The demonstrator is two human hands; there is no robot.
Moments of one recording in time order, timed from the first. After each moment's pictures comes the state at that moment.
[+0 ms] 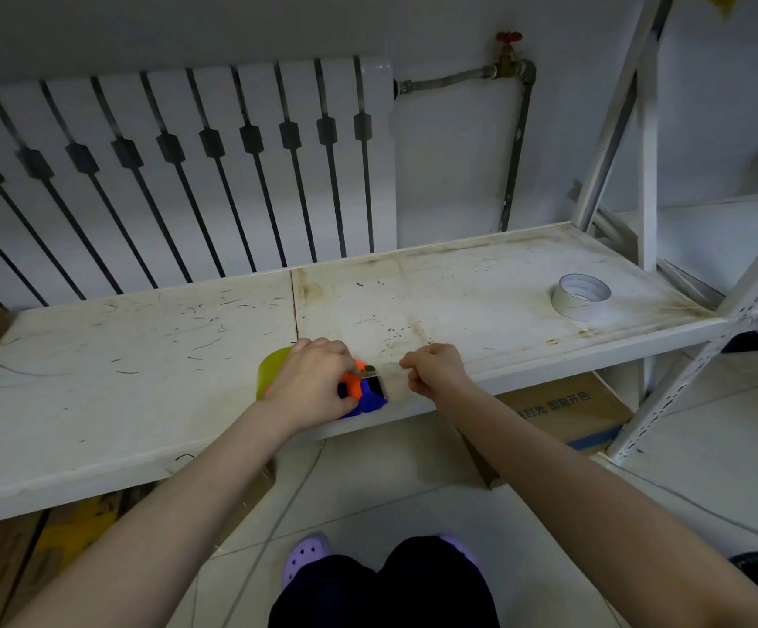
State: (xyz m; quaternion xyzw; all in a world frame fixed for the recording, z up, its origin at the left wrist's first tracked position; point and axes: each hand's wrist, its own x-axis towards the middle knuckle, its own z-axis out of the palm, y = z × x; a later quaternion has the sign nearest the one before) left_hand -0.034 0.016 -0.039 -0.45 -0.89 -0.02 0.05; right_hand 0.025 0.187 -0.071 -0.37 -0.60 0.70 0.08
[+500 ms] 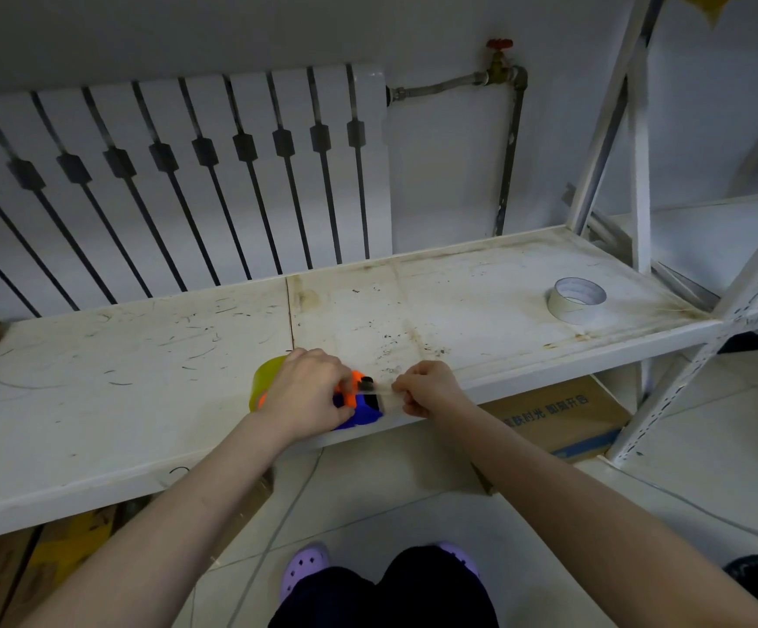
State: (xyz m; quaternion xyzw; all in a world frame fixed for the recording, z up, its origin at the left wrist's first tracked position) left_hand -0.031 0.016 -0.036 -0.44 -0.90 -0.02 0.05; right_hand 0.033 0.185 -0.082 -0.33 -0.67 0.66 0.04
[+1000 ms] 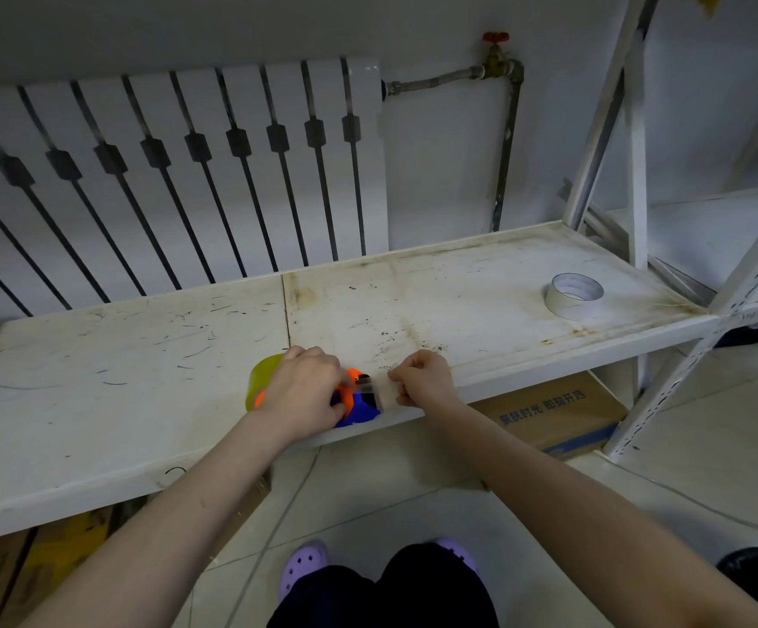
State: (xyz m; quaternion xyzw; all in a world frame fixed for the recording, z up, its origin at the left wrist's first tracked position) left_hand -0.033 0.017 -0.040 -0.45 -0.89 0.05 0.05; right_hand 0.027 0.181 -0.086 -0.34 -0.67 0.65 0.10
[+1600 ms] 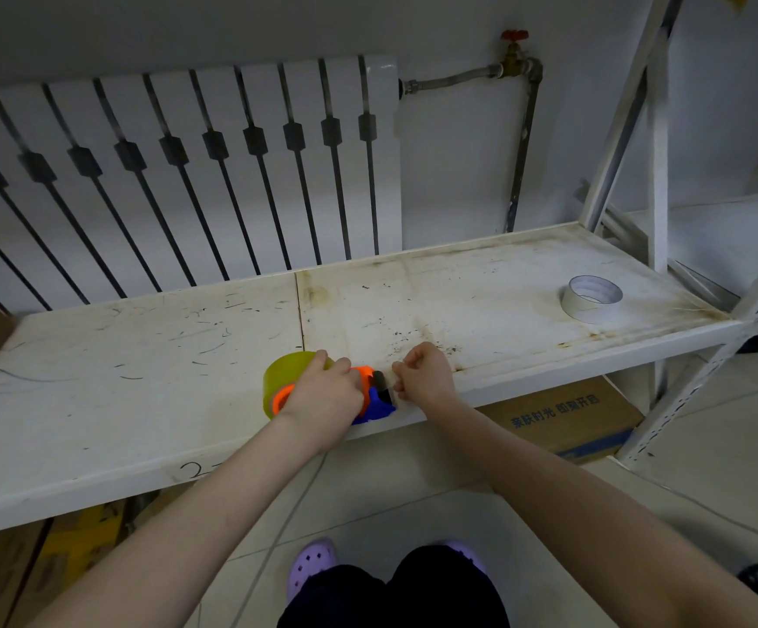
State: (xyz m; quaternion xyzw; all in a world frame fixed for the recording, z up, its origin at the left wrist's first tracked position) left_hand -0.020 0.020 -0.045 -0.48 -0.83 0.28 0.07; right_hand 0.009 0.169 -0.091 -0.32 -0.73 0.59 0.14
